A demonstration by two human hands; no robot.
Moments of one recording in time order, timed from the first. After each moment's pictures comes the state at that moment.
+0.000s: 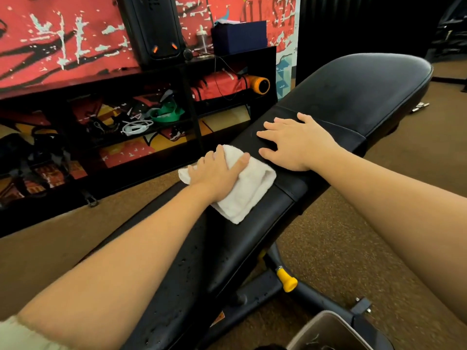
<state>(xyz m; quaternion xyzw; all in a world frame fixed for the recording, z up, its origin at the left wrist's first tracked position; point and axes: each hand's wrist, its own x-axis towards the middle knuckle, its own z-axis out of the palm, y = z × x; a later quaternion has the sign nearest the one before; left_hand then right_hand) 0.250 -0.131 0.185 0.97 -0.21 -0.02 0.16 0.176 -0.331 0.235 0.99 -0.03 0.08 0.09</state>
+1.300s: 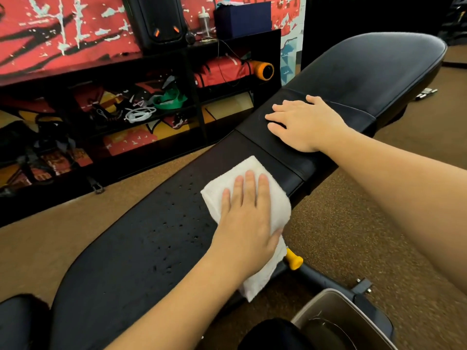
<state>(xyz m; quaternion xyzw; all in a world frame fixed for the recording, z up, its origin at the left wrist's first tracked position) 0.105 -0.089 0.142 0.92 -0.39 0.03 0.04 0.174 -0.328 0.233 0.99 -0.04 0.10 0.08</state>
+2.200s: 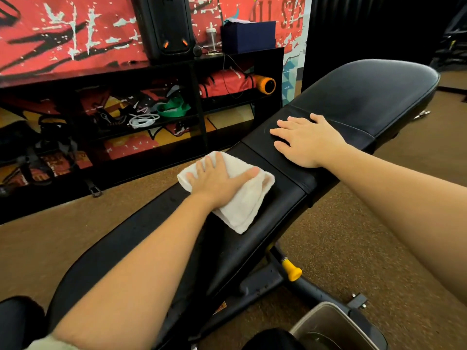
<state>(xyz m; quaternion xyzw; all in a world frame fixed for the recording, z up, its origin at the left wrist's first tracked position) 0.225 -0.092 0.173 0.96 -0.17 -0.08 0.22 0.171 -0.324 0.236 0.99 -0.04 0.08 0.11</state>
